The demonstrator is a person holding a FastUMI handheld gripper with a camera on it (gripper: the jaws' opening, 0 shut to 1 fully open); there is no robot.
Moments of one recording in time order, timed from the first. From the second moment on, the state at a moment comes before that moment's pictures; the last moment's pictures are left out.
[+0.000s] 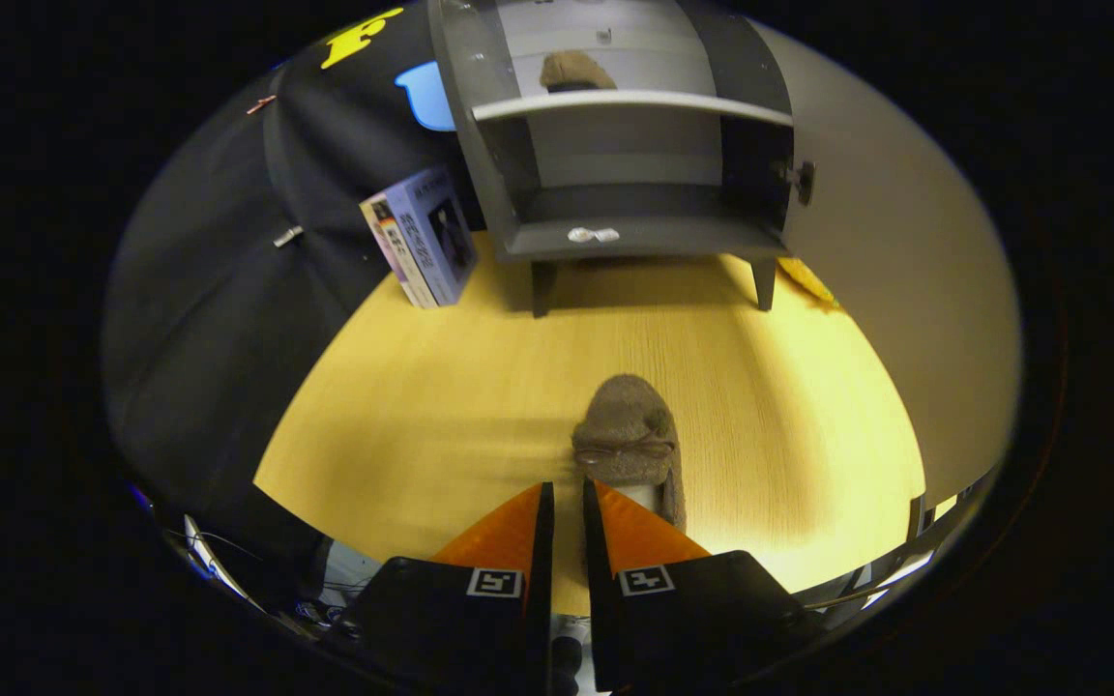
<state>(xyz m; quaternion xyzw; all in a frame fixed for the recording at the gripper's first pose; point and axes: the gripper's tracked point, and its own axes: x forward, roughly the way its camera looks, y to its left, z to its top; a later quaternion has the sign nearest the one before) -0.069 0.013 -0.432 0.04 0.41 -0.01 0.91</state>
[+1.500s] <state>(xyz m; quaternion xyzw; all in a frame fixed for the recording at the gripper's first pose) 0.020 -0.017 -0.514 0.01 0.42 -0.04 0.91</state>
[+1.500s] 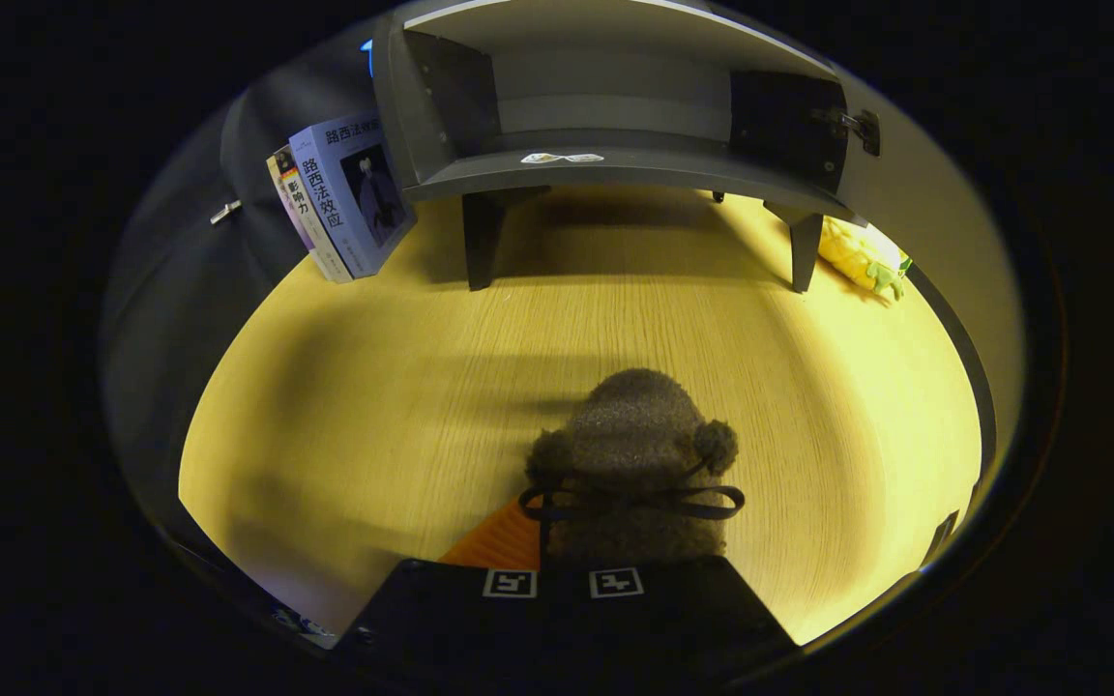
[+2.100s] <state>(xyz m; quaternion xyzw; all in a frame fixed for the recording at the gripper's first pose) 0.025 -0.036 -0.392 0.02 0.36 -0.04 0.93</state>
